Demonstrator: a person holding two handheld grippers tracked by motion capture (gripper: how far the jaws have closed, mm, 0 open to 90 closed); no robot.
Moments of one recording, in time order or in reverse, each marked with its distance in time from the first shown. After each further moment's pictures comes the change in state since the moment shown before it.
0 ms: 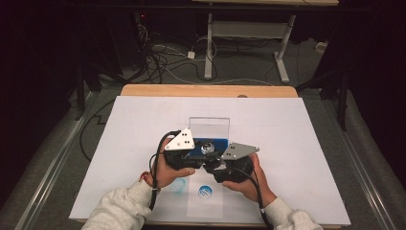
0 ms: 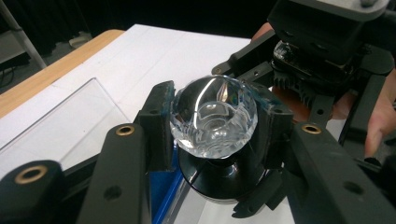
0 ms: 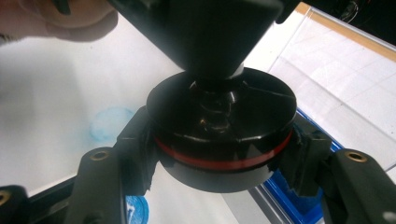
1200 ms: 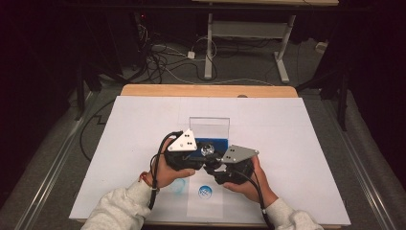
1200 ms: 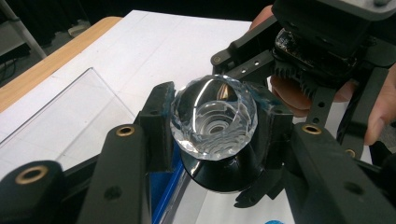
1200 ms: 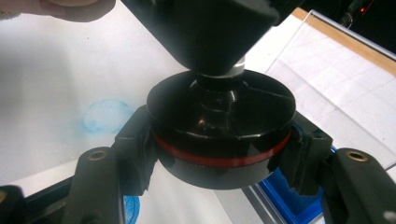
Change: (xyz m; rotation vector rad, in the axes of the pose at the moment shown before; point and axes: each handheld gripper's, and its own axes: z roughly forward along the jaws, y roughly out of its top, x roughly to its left) left arm -0.002 0.002 0.000 0.048 0.014 0.020; right arm 0.001 -0.005 0.001 -0.010 -0.019 -0.056
